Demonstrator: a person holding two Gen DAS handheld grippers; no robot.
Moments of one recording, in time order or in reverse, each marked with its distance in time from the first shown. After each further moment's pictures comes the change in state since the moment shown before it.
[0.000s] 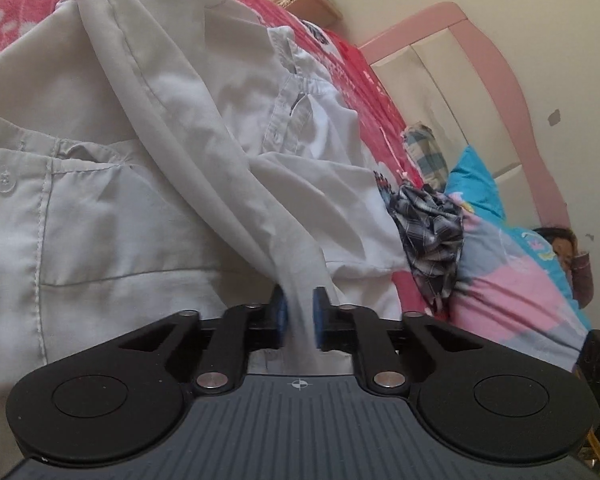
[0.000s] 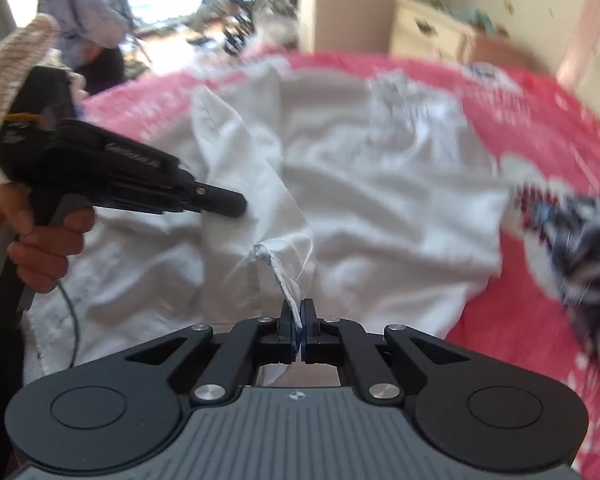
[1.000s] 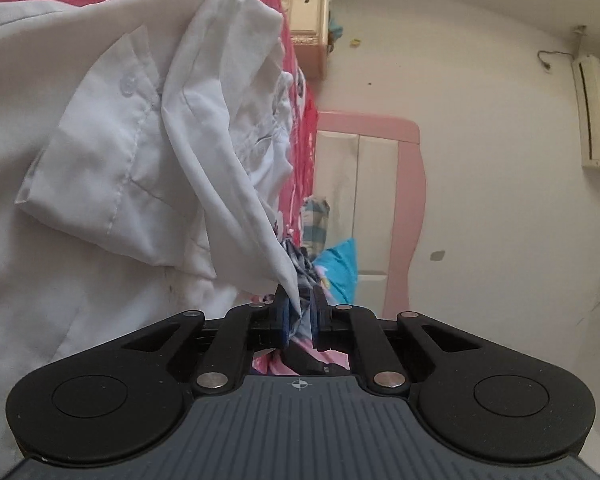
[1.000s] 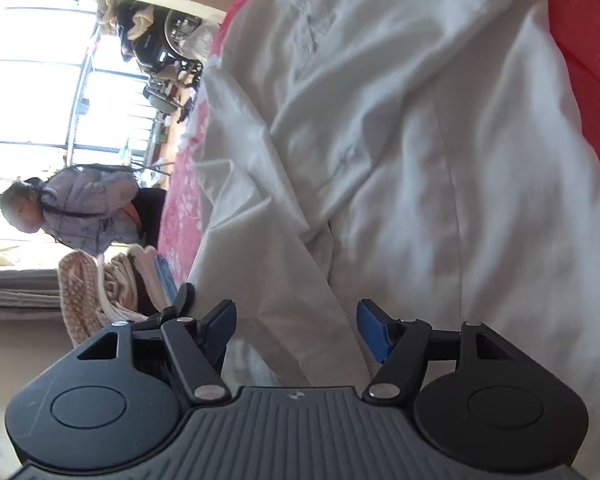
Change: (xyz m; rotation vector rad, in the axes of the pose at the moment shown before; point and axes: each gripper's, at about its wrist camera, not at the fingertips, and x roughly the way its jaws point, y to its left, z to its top) left arm -0.058 0.083 -0.032 -0.551 -0.064 -0.407; right arm 0.096 -0.068 -0.044 0.995 0.210 0.527
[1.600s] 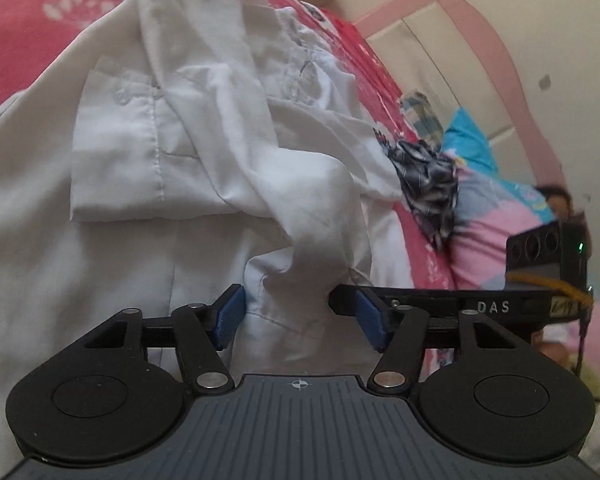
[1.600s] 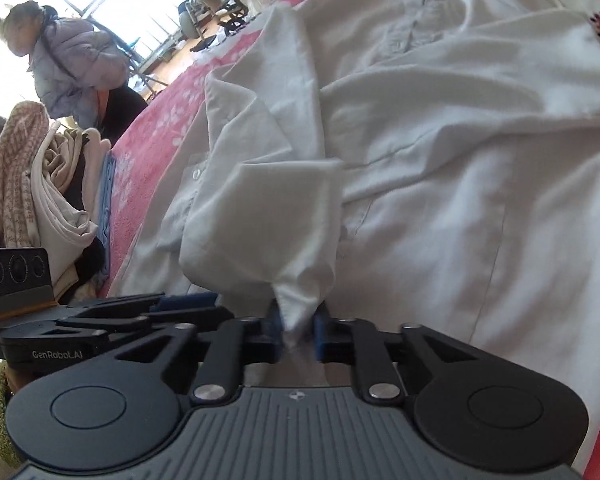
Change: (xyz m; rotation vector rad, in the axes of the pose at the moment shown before) left arm 0.021 -0.047 -0.052 0.660 0.158 0.468; right arm 0.040 0.058 -0.031 -0.509 -0.021 -0.226
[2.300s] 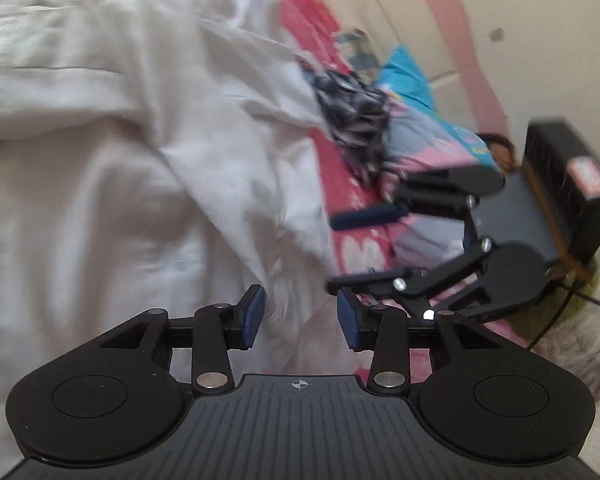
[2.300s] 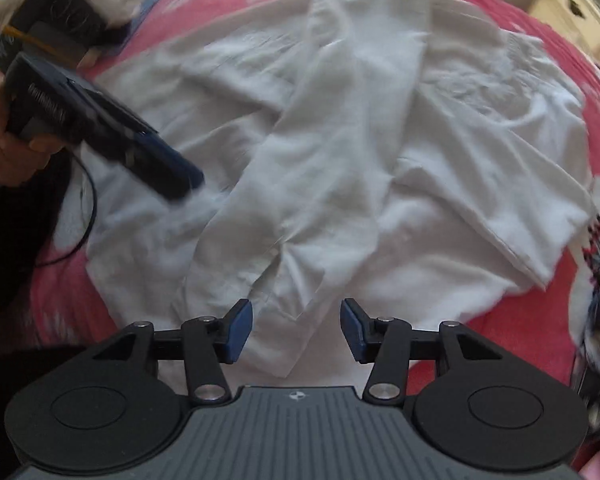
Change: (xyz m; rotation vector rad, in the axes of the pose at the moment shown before) left arm 0.022 -0.015 0.000 -0.112 0.161 -0.214; right arm -0.064 0.019 0.019 -0.617 0.312 -0.243
